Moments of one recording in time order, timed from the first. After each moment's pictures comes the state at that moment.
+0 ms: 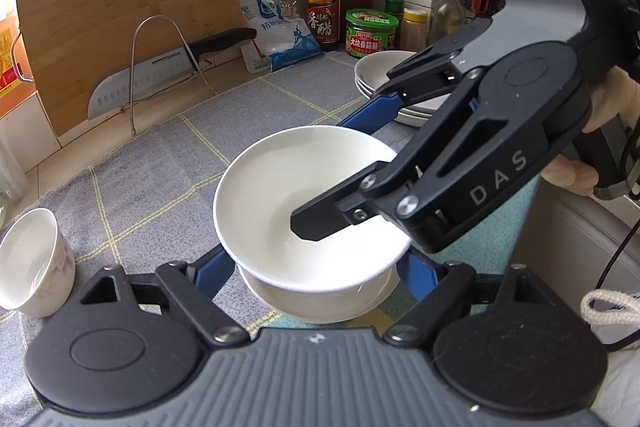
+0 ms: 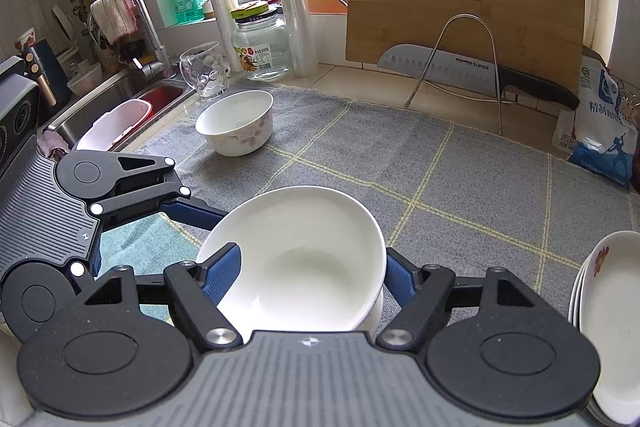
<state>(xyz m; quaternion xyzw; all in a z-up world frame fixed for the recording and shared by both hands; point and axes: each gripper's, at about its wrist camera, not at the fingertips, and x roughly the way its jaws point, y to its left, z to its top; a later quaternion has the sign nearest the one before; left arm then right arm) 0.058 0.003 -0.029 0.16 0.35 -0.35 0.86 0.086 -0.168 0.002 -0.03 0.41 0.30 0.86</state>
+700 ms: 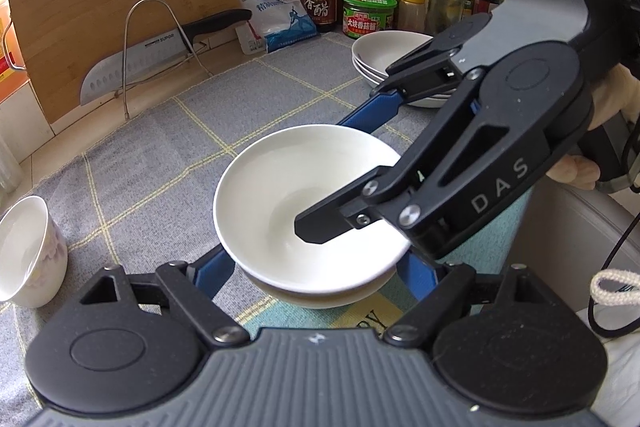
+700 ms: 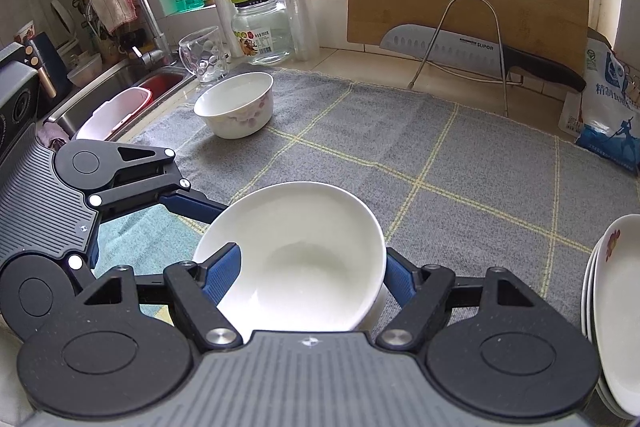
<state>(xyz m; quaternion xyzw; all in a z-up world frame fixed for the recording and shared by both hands) 0.061 0.001 -0.037 0.17 0.37 -0.35 0.84 0.087 -0.166 -0.012 -0.04 0.42 0.31 0.85</state>
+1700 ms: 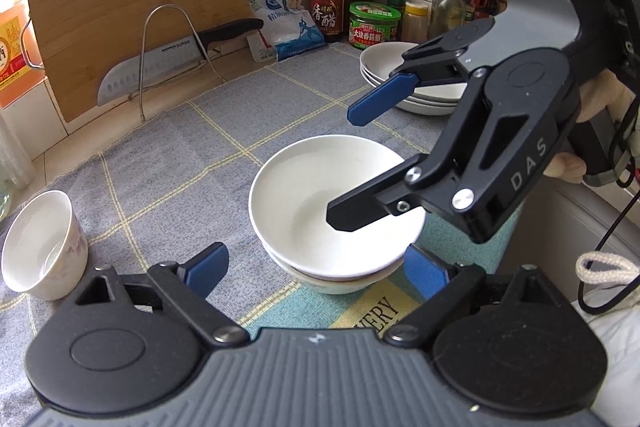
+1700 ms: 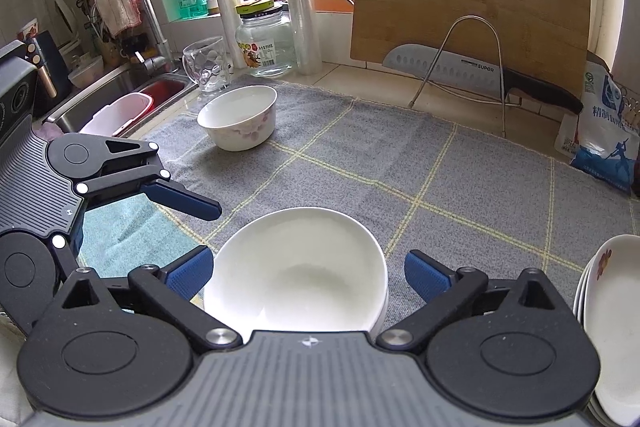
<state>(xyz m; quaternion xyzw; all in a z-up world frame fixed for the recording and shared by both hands) 0.056 0.030 -0.022 0.15 0.36 -0.35 0.85 0.085 -0.163 -0.003 -0.05 0.40 0.31 0.86</state>
